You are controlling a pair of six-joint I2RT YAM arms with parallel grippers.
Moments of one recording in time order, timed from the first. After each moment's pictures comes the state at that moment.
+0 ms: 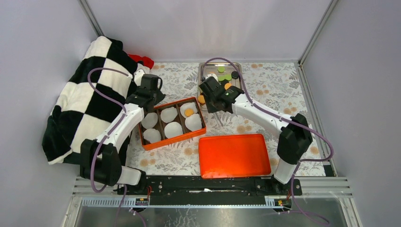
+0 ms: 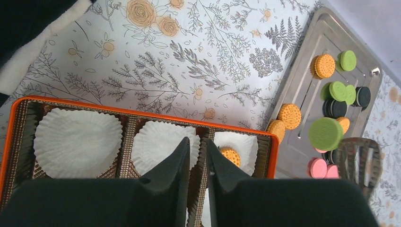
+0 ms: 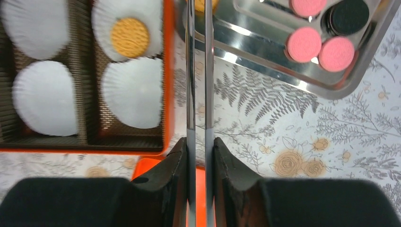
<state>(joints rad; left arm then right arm) -0.26 1.39 1.06 -0.38 -0.29 -0.77 0.80 1.77 1.52 -0.73 0.29 0.36</state>
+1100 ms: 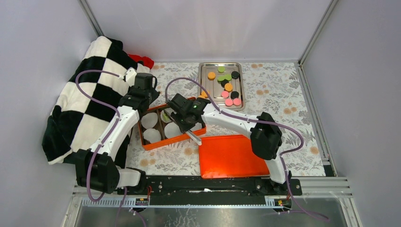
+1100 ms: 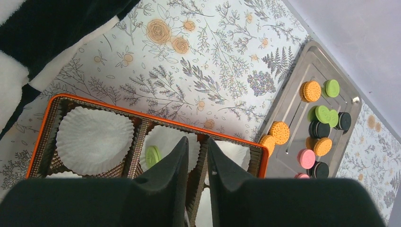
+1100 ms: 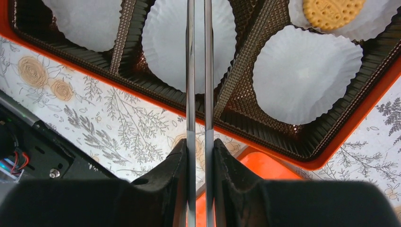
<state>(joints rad) -0.21 1.31 1.09 -0.45 -0.35 -0.84 1.04 2.04 1.78 -0.80 0.04 0.34</state>
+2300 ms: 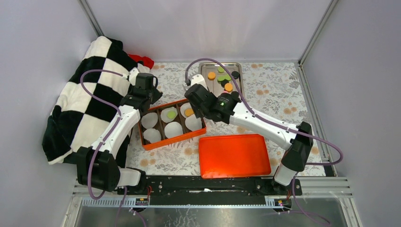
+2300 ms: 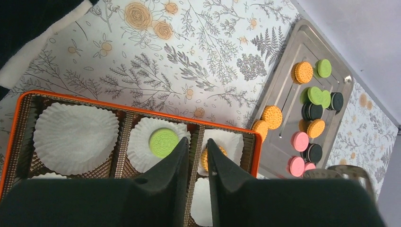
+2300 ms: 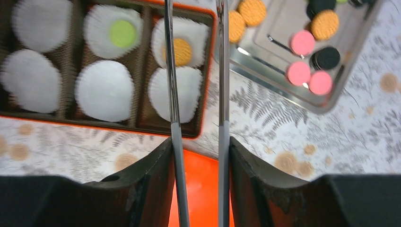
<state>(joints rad) -0.21 1.33 1.08 -0.42 -0.26 -0.82 1.03 1.72 1.71 -0.81 0.47 0.33</state>
